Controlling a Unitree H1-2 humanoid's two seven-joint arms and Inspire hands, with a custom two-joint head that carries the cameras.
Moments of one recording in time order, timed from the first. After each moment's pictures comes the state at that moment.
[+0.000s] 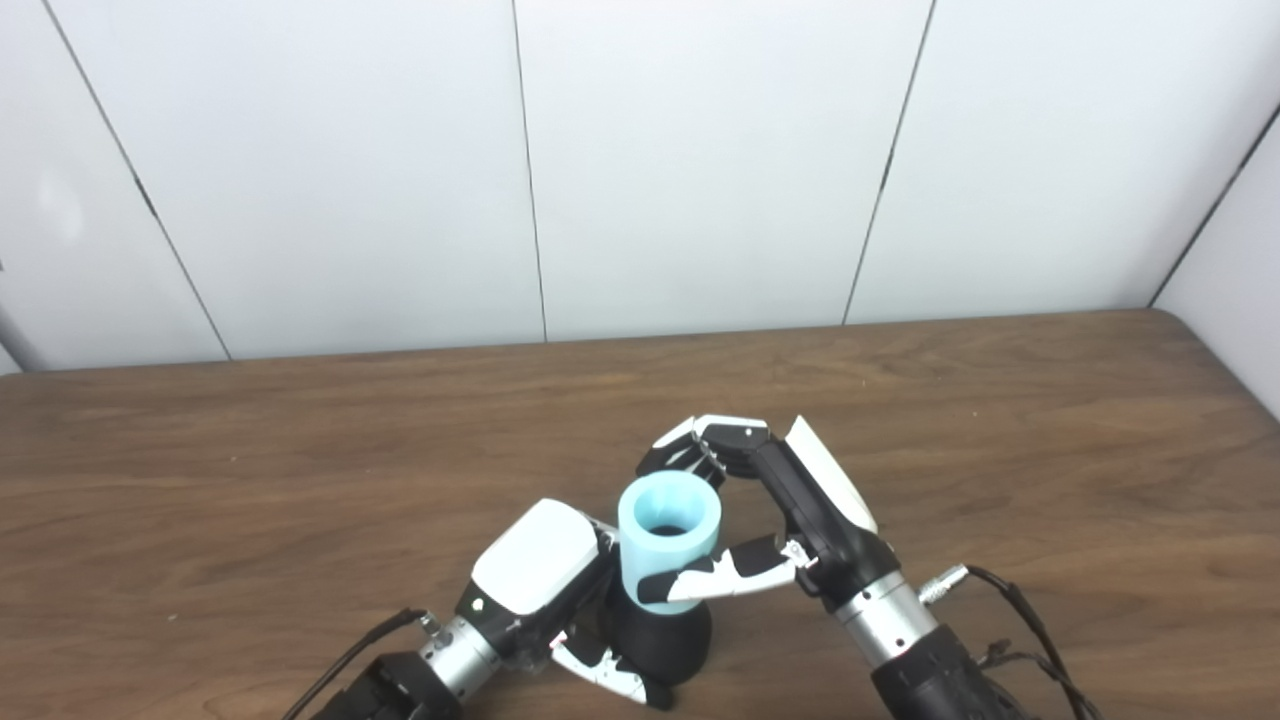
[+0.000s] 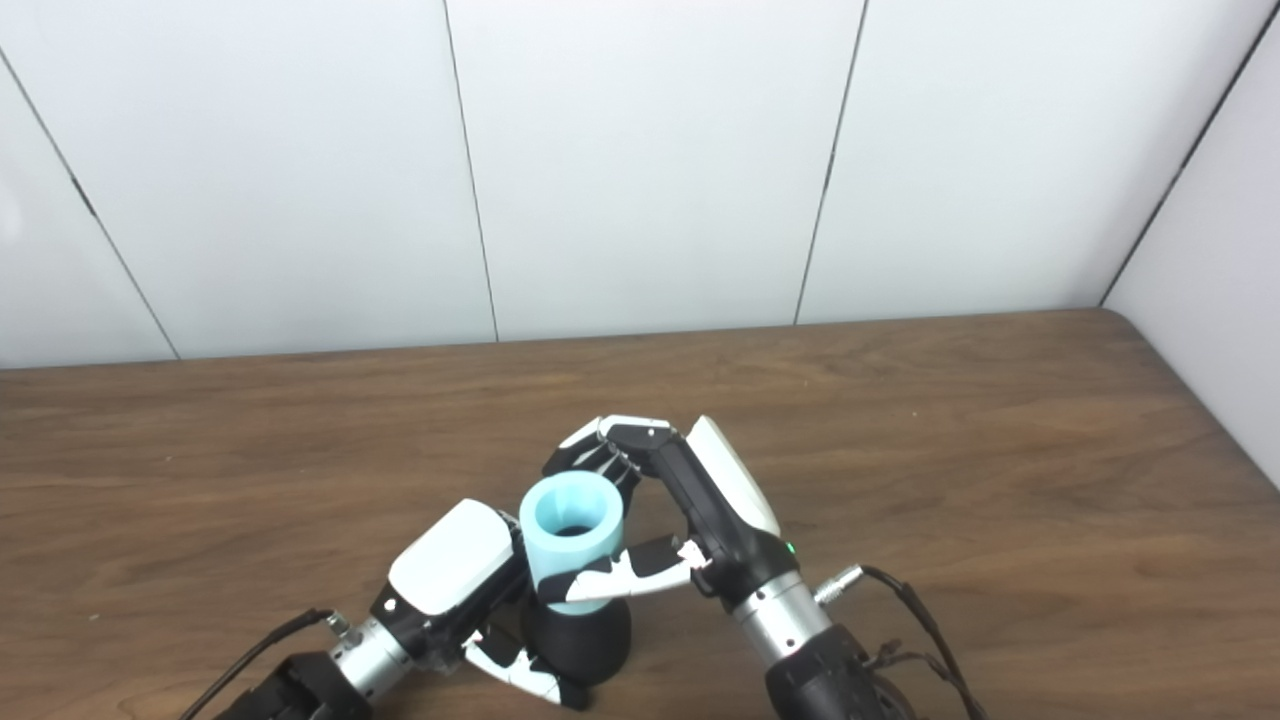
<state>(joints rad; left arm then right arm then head) -0.33 0.30 -0.55 0.16 0.87 -0.40 0.07 -0.06 -0.08 0.18 -0.48 -0.42 0.12 0.19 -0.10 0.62</state>
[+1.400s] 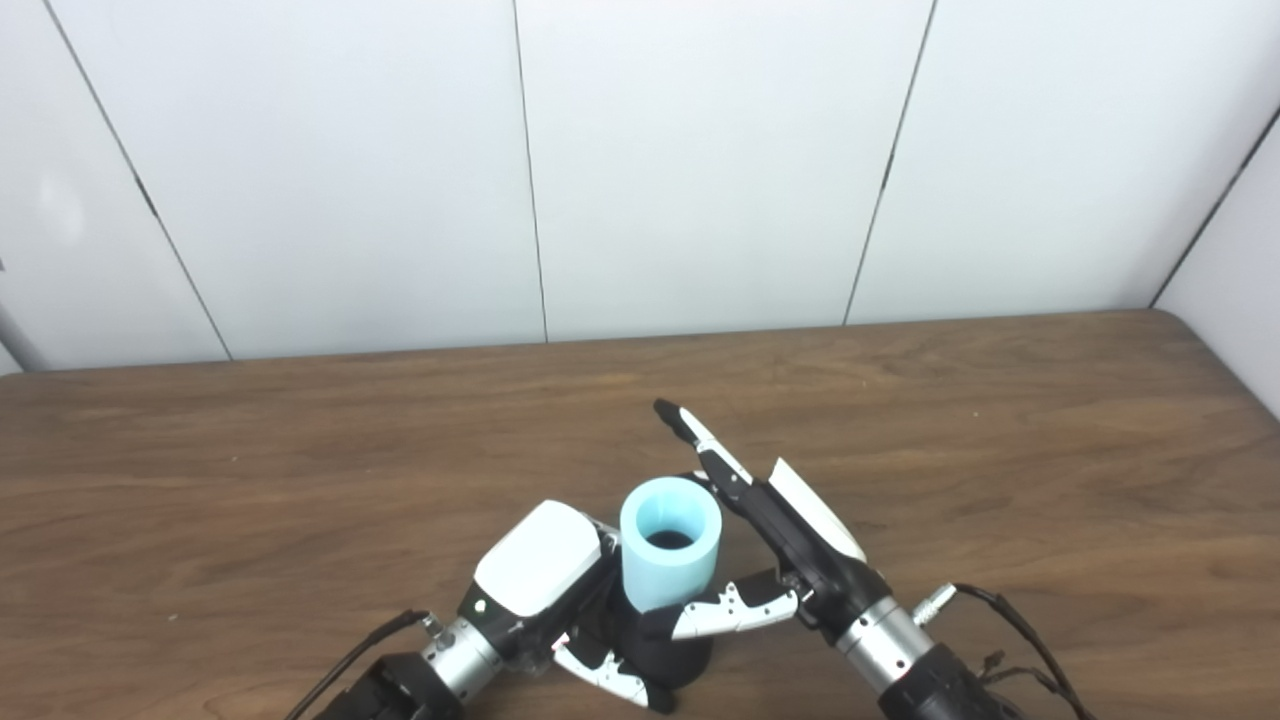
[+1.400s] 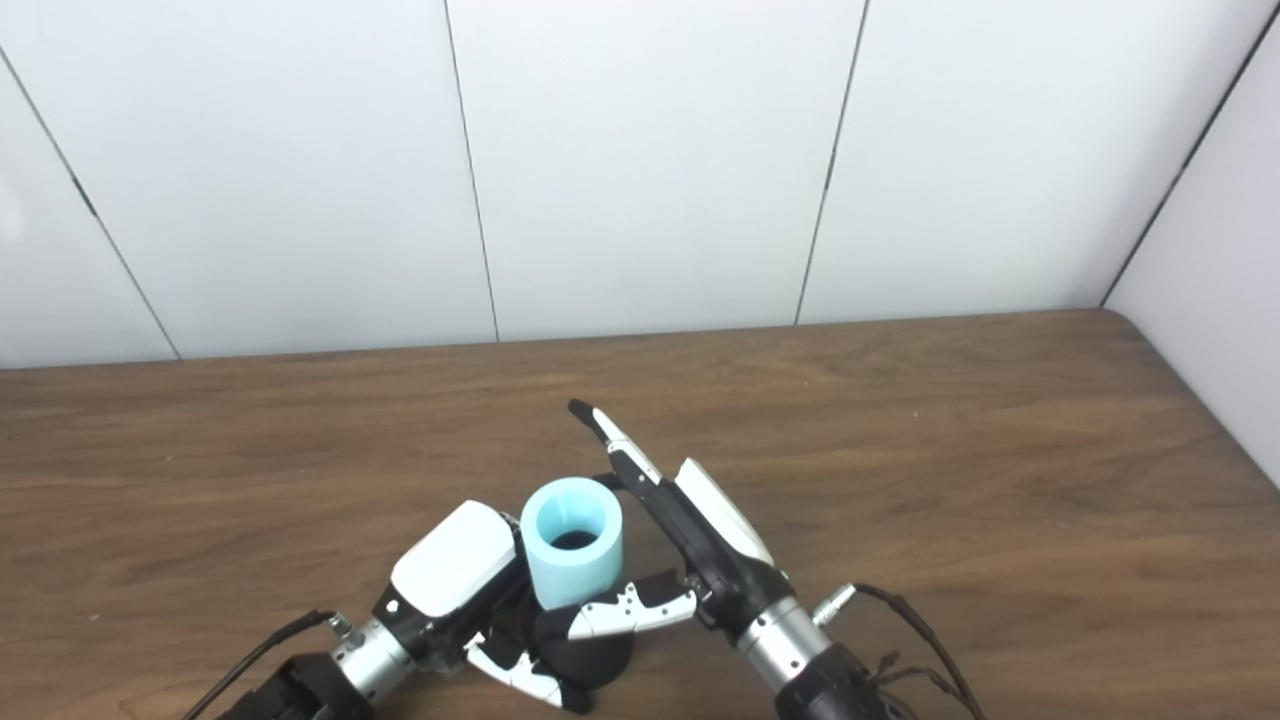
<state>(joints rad) -0.33 0.30 -0.56 0.16 0.87 -0.40 0.07 -0.04 -0.14 0.20 -0.42 -0.34 0.11 0.27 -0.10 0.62</state>
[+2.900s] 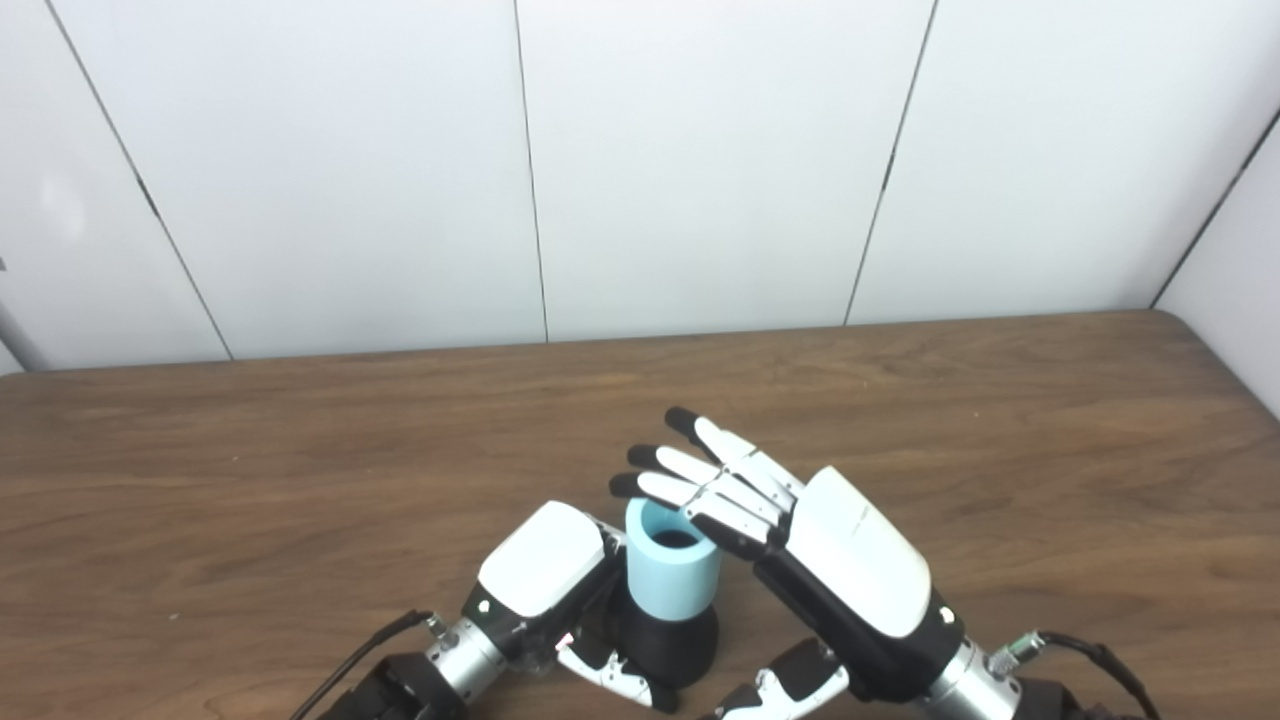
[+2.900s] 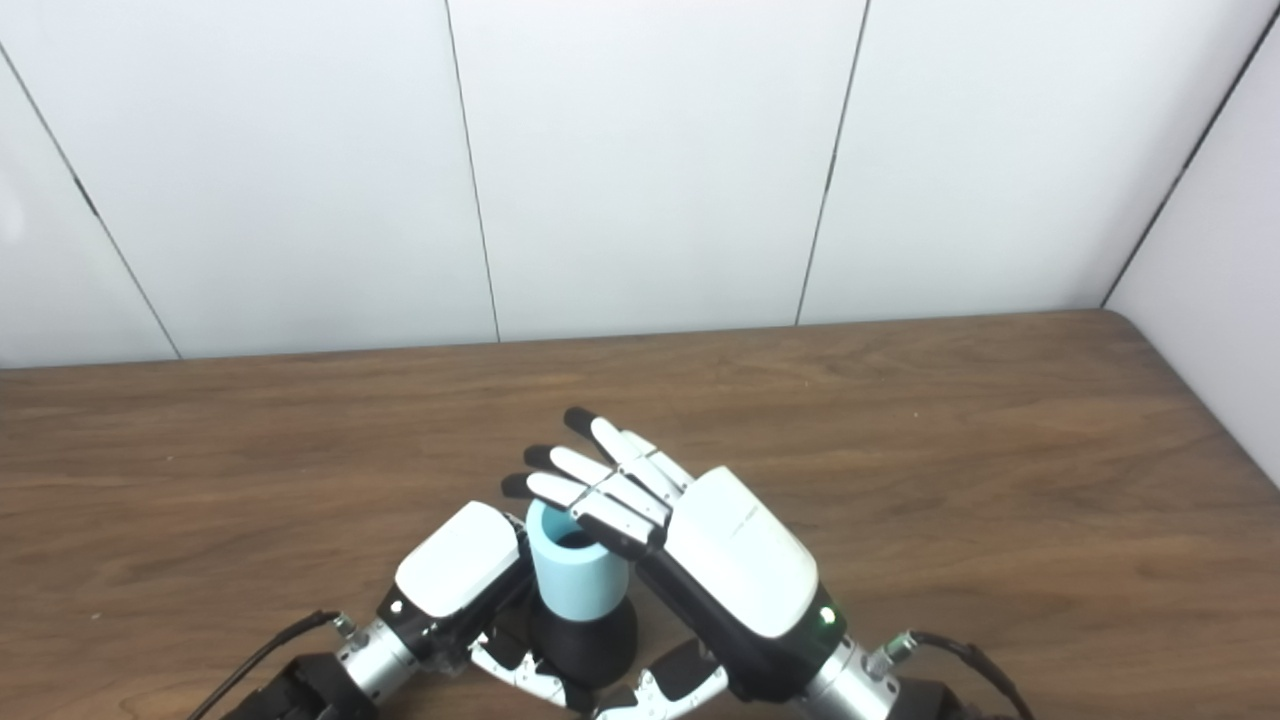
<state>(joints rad) -0.33 0.30 -0.56 0.17 0.88 -0.41 0.09 0.04 -0.24 0.22 -0.64 -0.74 -0.22 0.28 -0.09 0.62</state>
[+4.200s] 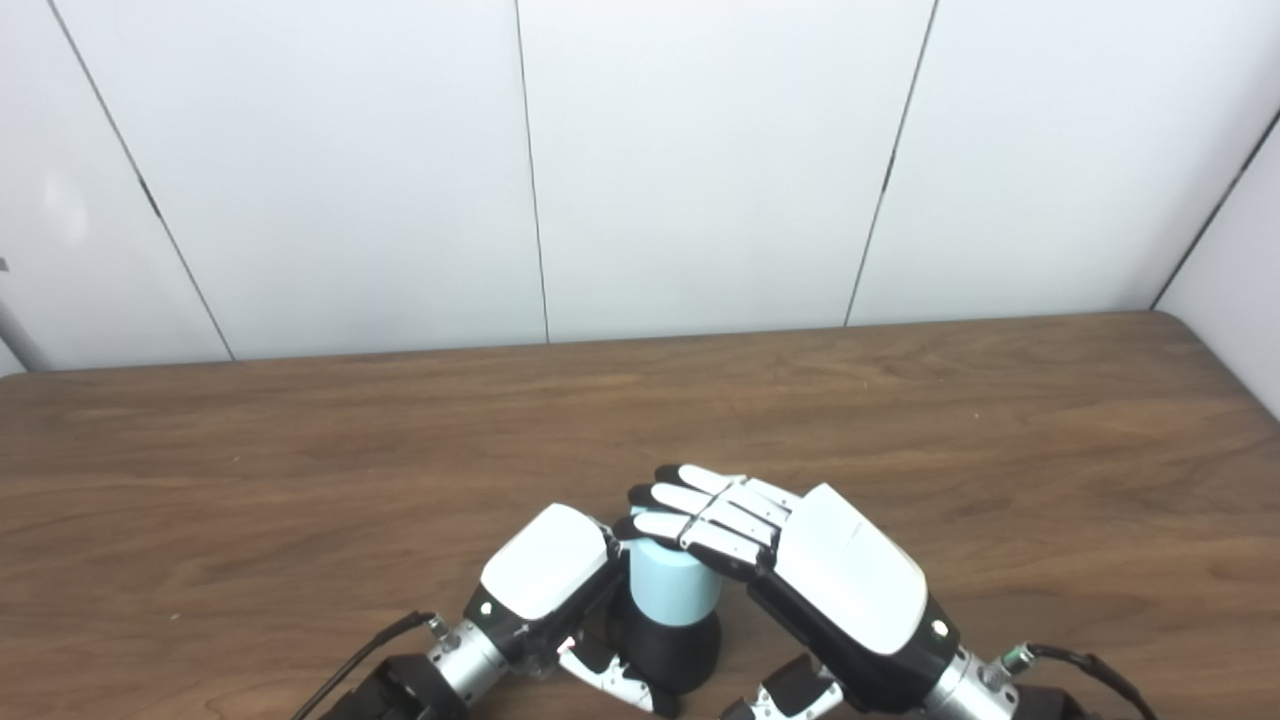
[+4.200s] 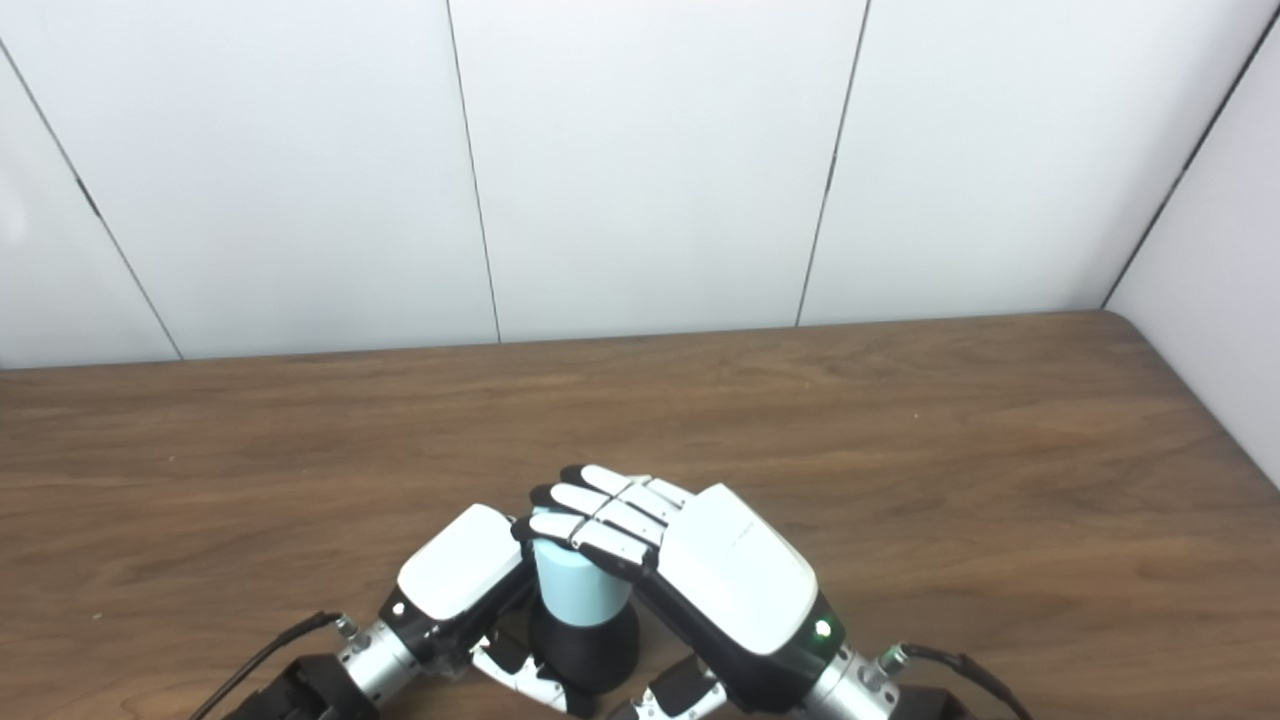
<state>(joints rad) -0.33 0.30 -0.56 0.17 0.87 -0.41 0.07 0.05 -0.29 0.26 -0.62 -0.86 -0.24 0.23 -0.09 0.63</state>
